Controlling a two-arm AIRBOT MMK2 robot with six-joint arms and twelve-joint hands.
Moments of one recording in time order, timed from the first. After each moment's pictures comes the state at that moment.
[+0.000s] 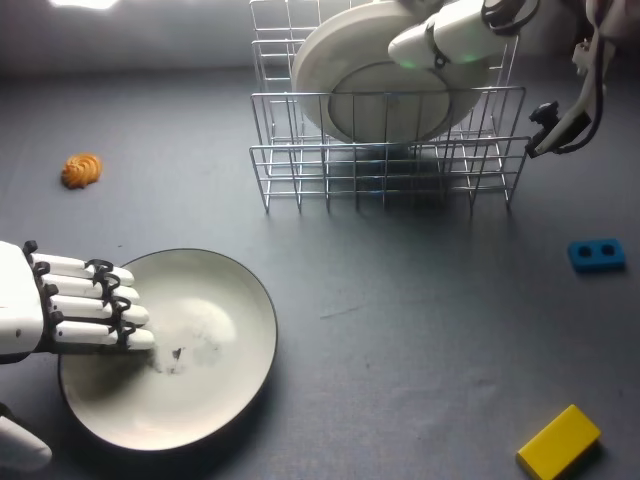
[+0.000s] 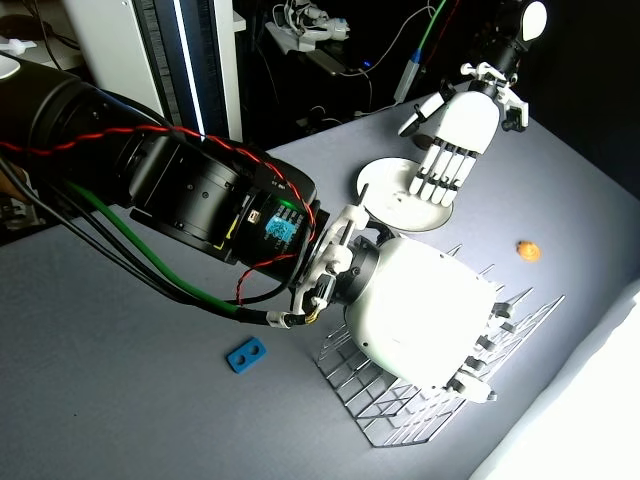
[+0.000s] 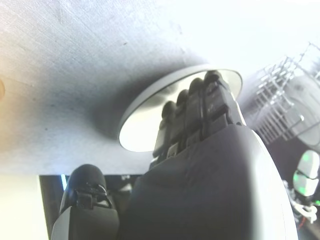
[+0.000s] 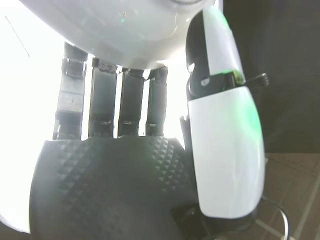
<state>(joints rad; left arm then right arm) 1.05 -0.80 1.27 1.16 -0.74 0.15 -0.18 -1.24 1.34 0.53 0.33 -0.95</state>
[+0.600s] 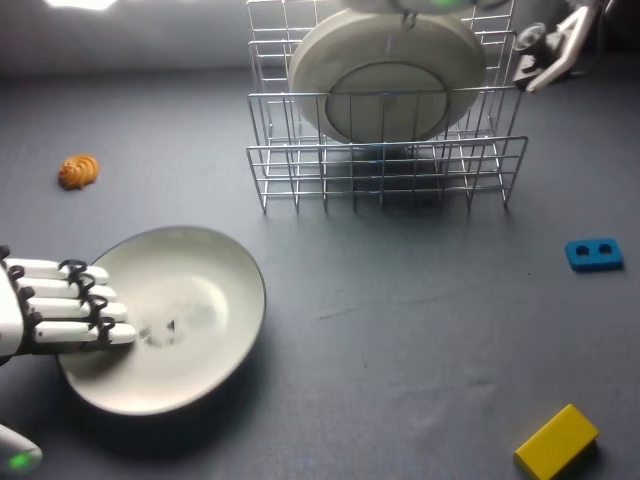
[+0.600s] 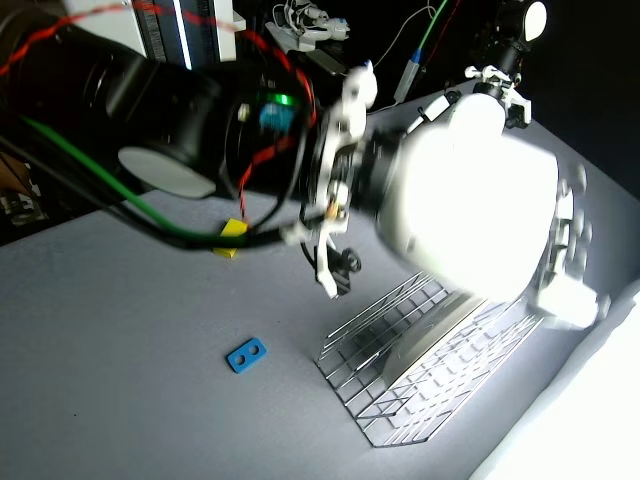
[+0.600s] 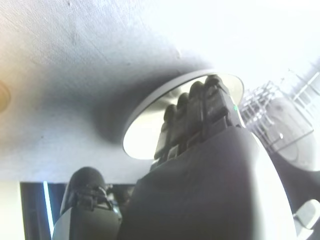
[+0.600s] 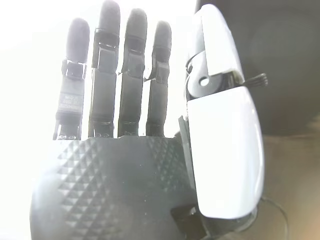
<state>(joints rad) 1.13 -0.80 1.26 1.05 -0.70 0.16 -0.12 -1.18 1.15 0.17 0.45 -0.99</state>
